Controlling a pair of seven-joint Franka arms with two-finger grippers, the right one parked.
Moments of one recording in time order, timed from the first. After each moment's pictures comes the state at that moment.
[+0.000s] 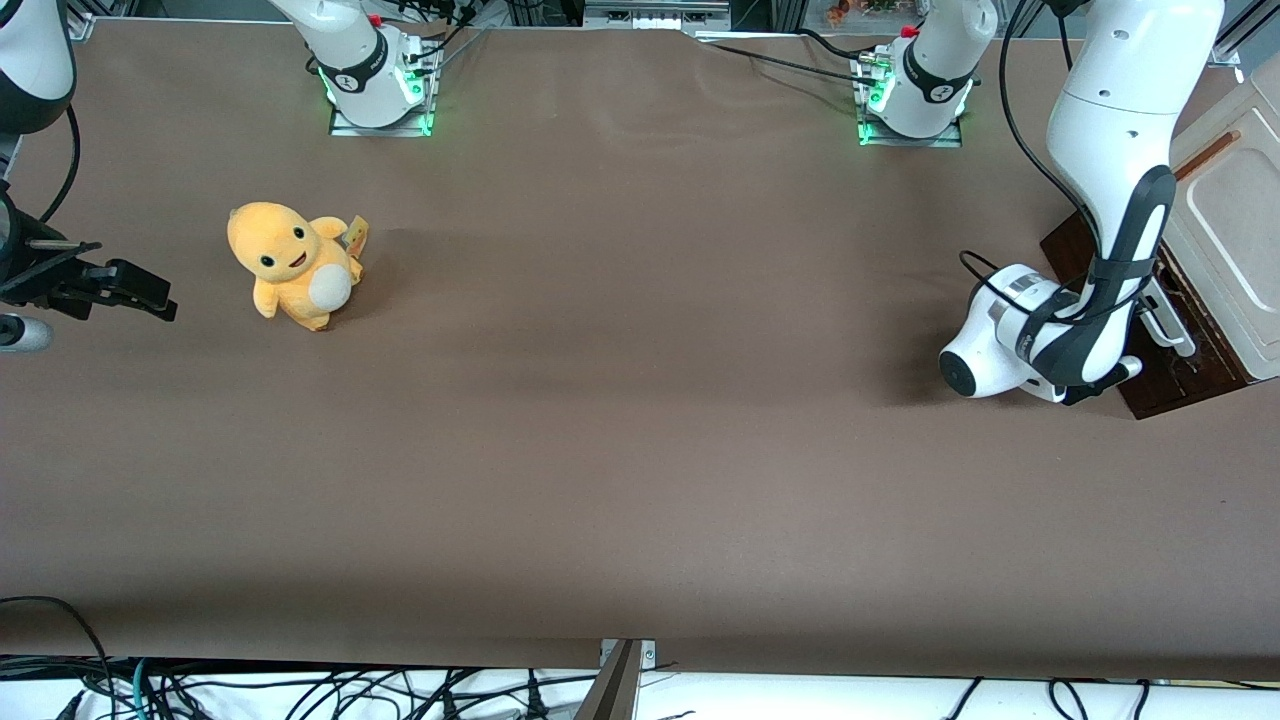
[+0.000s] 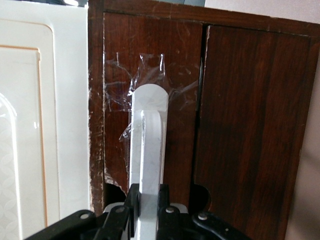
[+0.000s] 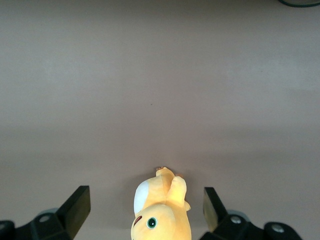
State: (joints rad) arm 0.01 0.63 -0.07 -1.91 1.13 1.44 -1.10
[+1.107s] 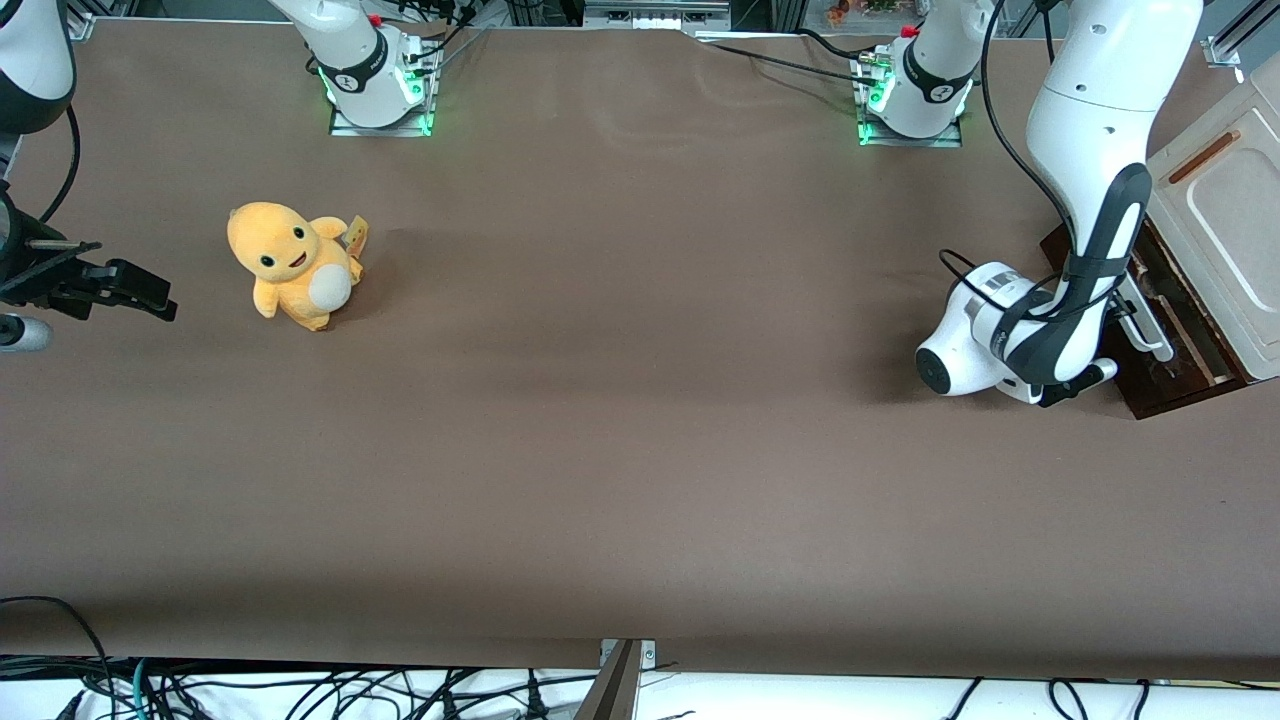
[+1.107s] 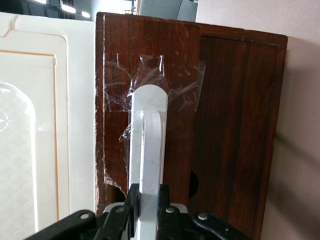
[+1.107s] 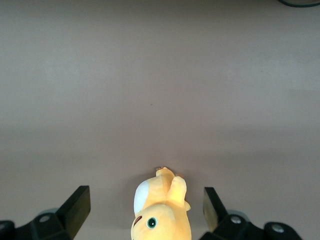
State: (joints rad) arm -0.05 0.63 -0.07 -1.90 1.10 1.42 -1.10
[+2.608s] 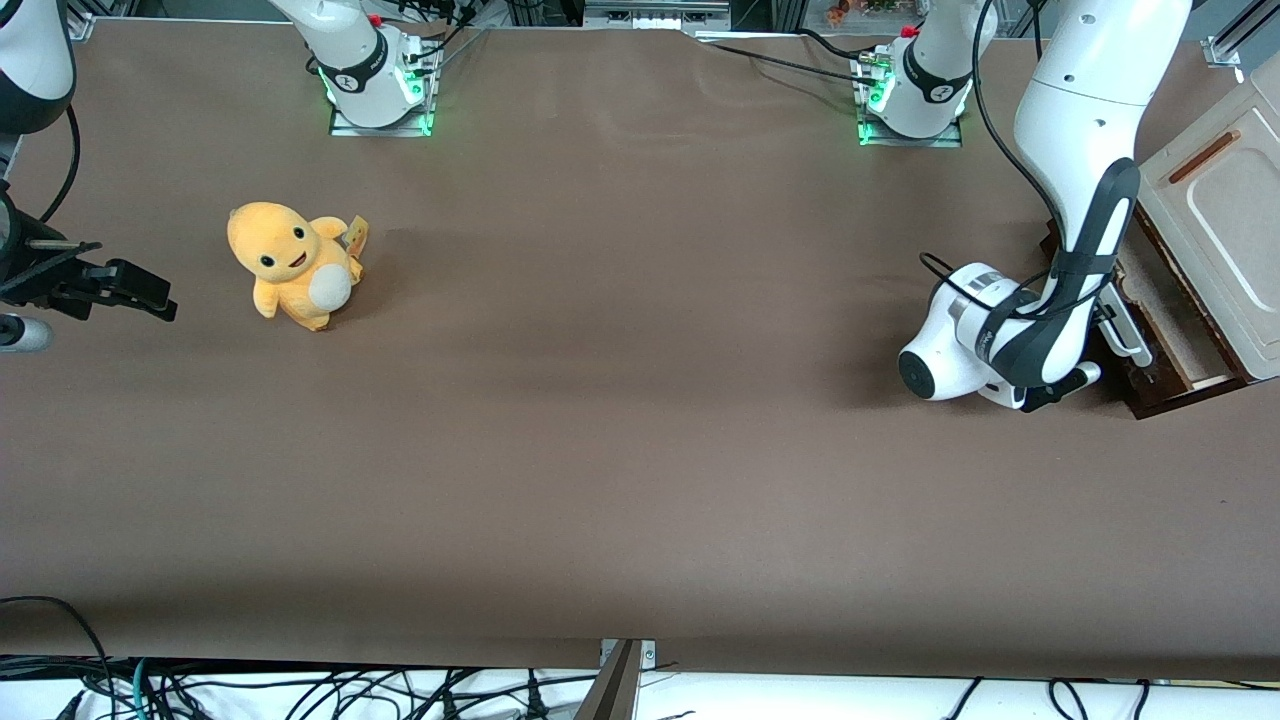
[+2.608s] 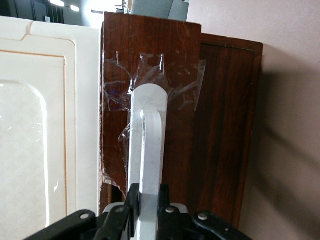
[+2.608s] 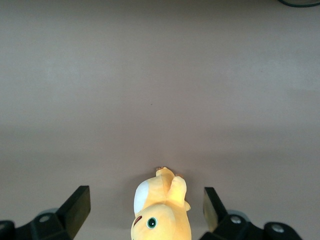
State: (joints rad) arm -0.07 0.63 -0.11 -1.84 1.04 1.39 -1.09
